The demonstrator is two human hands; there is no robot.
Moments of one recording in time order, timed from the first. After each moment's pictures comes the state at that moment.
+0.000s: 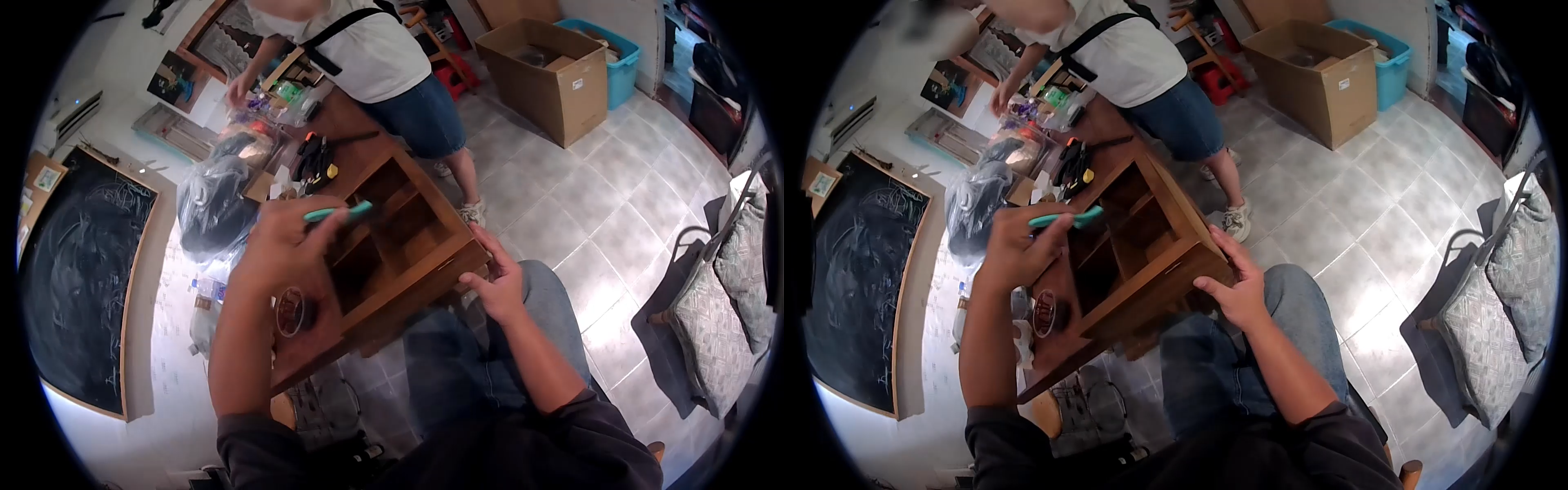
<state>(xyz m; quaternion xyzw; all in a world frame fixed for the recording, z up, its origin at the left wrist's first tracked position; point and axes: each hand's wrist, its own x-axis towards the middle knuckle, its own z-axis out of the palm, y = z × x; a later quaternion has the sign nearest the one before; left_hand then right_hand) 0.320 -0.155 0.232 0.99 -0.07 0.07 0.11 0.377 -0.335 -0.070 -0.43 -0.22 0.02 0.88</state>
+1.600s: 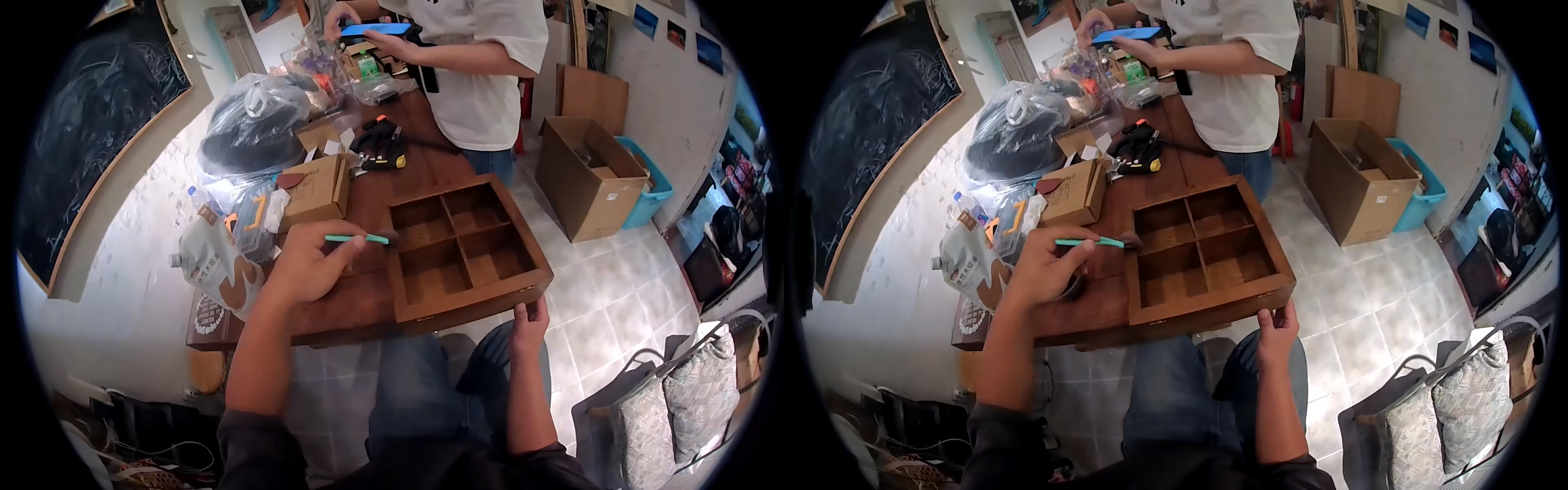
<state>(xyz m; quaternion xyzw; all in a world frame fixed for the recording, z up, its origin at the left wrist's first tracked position) 0.203 -0.061 0.167 0.89 0.10 0.23 0.39 0.380 -0.332 -0.083 -0.49 -0.18 0.00 0.85</state>
